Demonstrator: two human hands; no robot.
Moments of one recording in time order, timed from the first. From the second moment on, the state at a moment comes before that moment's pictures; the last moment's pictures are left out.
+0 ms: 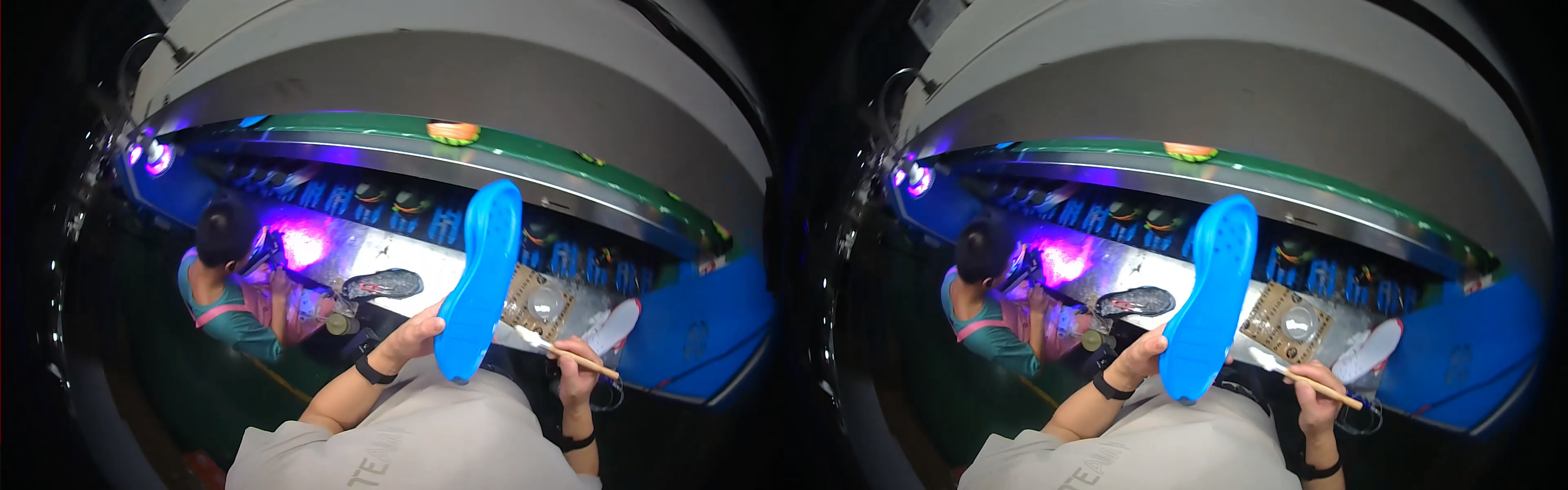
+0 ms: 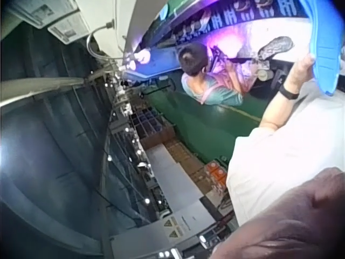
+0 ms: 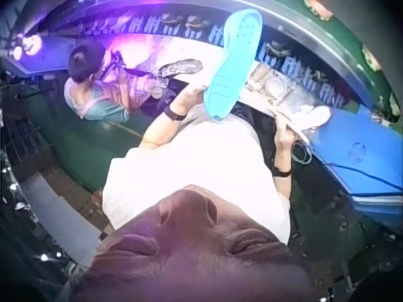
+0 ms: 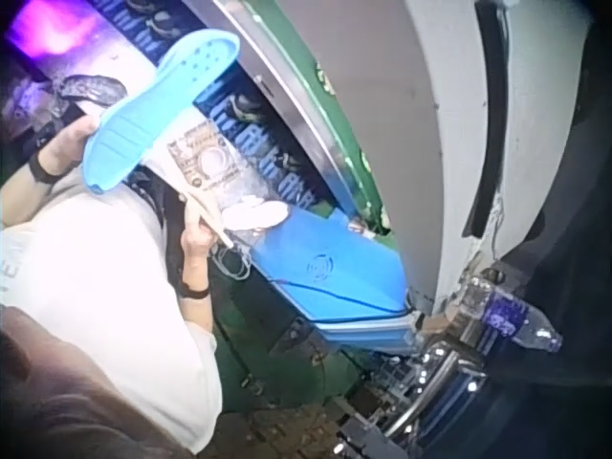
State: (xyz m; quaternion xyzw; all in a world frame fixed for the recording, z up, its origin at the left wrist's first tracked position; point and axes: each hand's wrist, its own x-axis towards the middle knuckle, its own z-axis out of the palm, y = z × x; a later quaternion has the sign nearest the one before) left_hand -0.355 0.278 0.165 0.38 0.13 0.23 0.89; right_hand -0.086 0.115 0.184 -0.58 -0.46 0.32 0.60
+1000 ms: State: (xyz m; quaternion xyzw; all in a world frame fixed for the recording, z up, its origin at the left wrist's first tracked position) left_hand -0.591 0.699 0.213 0.50 0.46 0.71 0.19; right_hand -0.116 0.135 0.118 -0.71 -0.30 0.32 0.56
